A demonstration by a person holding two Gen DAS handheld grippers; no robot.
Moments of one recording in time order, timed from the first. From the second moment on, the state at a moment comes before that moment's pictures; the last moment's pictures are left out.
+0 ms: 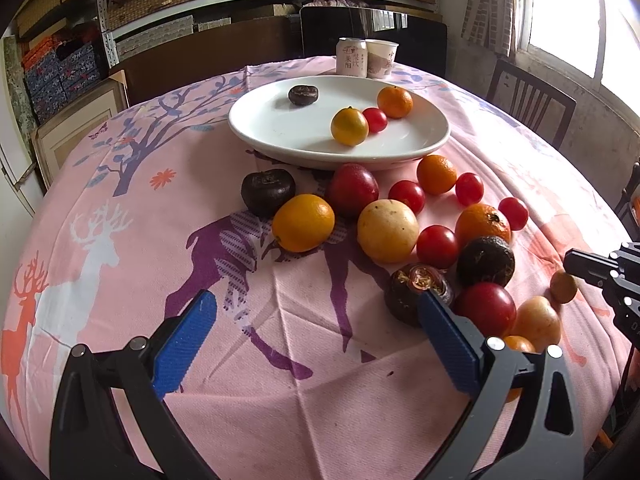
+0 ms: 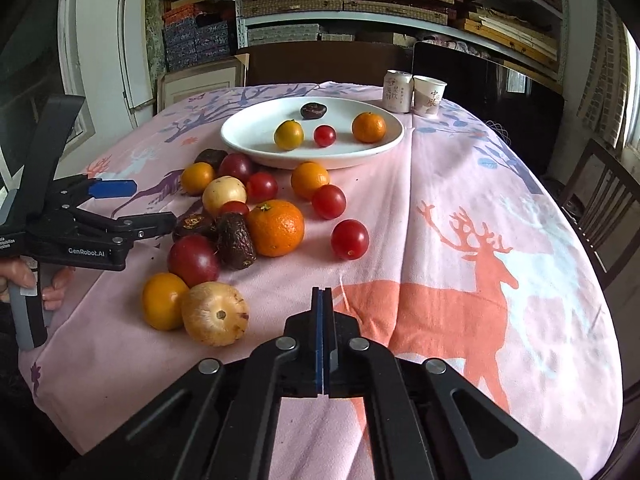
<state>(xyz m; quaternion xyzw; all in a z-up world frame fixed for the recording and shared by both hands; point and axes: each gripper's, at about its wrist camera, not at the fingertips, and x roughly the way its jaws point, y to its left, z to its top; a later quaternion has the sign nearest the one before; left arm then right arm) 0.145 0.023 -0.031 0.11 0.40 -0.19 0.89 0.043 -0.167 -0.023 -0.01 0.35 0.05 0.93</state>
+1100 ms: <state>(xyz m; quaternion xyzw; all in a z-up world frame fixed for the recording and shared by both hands) 0.134 0.016 -0.026 0.12 0.38 -0.20 0.89 0.102 -0.179 -0.009 0.00 0.34 0.07 0.94</state>
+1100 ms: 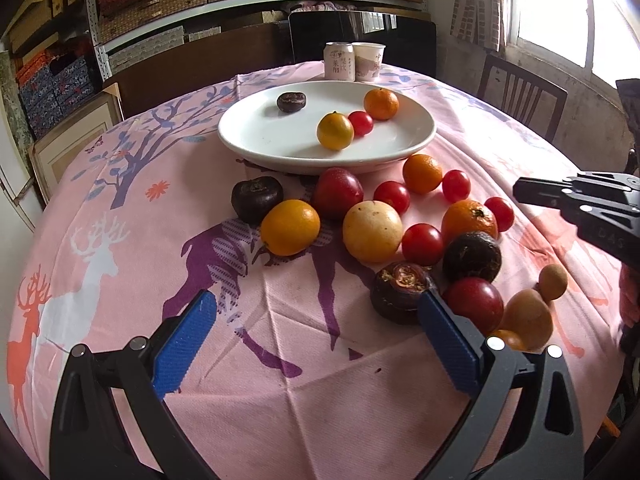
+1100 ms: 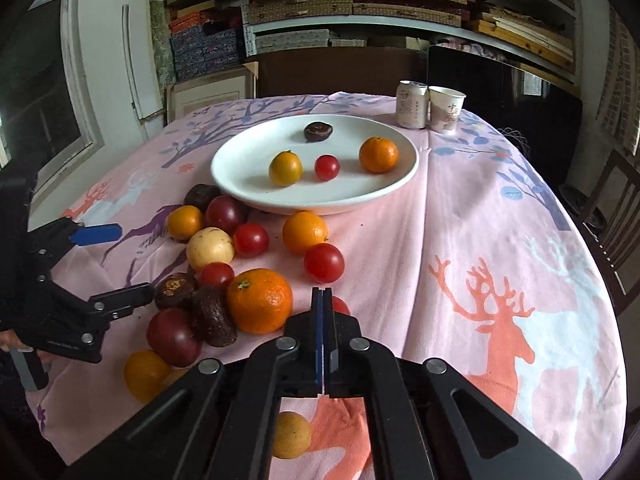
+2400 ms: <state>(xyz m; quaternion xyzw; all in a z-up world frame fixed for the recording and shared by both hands) 0.055 0.010 -0.020 0.05 0.39 -0.31 0.87 0.067 -0.207 -0.019 0.07 0.35 0.09 0.93</state>
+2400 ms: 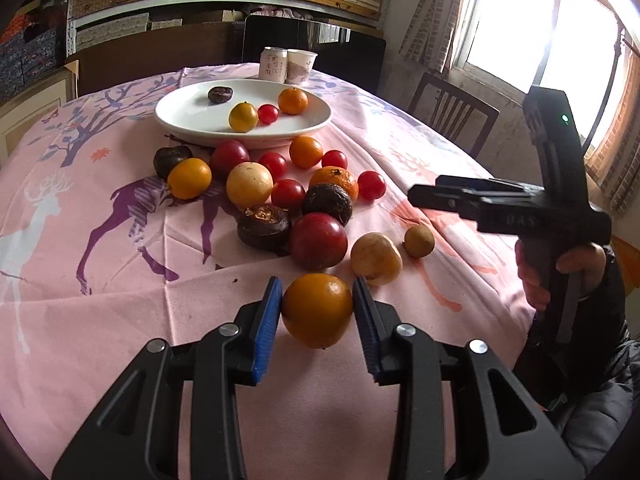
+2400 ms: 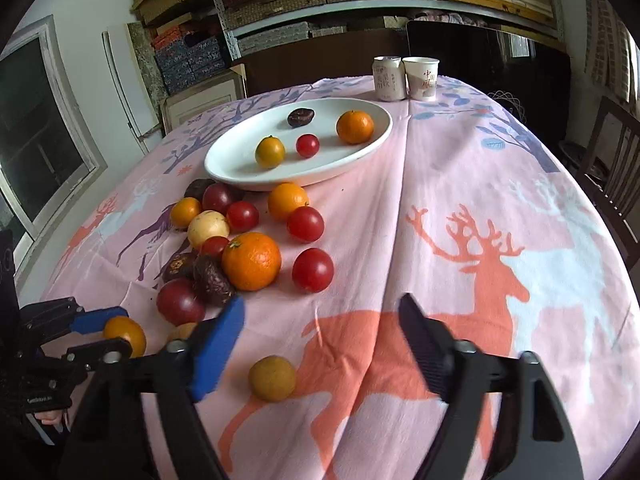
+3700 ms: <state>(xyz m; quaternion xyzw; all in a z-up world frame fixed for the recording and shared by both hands) 0.142 0.000 0.039 0.15 0.30 -0.18 0.93 0.134 -0.184 0.055 0.02 0.27 0.11 0.96</state>
